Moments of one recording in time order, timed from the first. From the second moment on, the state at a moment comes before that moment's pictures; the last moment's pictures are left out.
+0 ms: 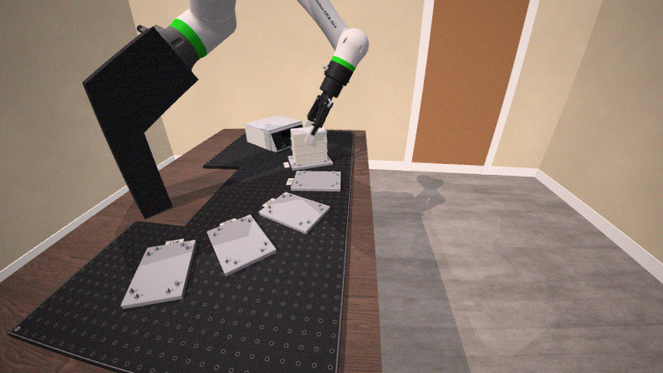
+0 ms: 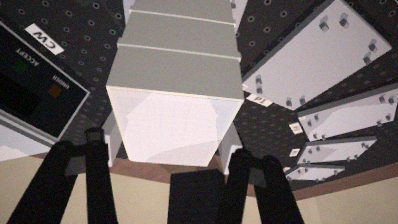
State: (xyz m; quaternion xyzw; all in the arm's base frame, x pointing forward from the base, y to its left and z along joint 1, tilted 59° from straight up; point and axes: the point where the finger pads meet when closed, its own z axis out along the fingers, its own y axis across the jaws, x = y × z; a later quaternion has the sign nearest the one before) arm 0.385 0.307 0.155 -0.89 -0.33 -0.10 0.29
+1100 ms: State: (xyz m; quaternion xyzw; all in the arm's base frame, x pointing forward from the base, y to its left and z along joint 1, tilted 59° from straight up) arm 0.370 0.275 0.177 -0.89 -0.33 -0.10 0.29
